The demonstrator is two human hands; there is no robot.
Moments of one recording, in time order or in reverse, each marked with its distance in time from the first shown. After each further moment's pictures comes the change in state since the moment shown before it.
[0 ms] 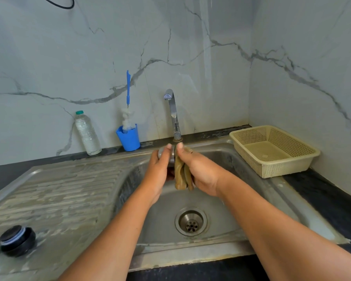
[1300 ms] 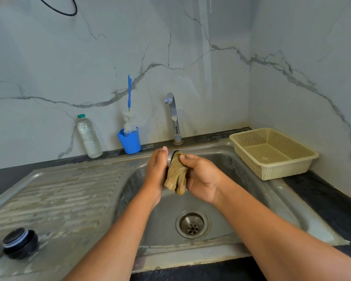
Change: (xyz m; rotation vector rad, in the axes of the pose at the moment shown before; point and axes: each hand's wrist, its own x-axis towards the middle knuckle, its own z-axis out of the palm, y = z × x) left_hand -0.003 0.009 0.003 0.028 0.094 0.118; right_hand 0.001 0.006 0.009 0.647 0.083 0.033
